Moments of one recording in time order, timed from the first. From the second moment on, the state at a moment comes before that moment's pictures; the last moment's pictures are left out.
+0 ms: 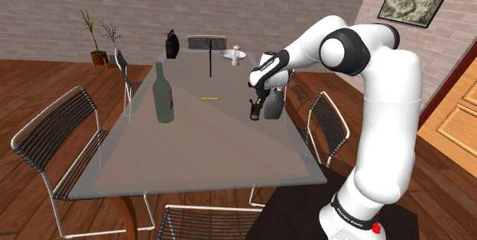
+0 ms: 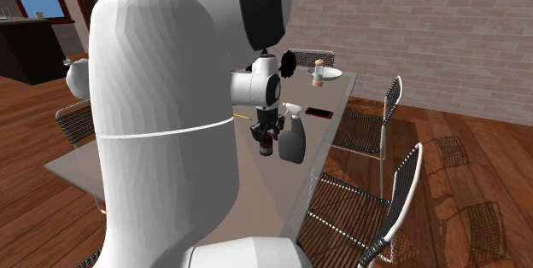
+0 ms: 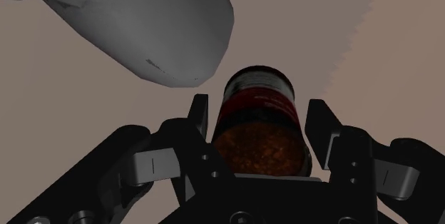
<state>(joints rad) -0.16 0.37 -0.33 -2.05 0.13 2.49 -0.80</state>
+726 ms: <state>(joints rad) -0.14 0.28 -0.35 -2.02 0.08 2.37 -0.77</state>
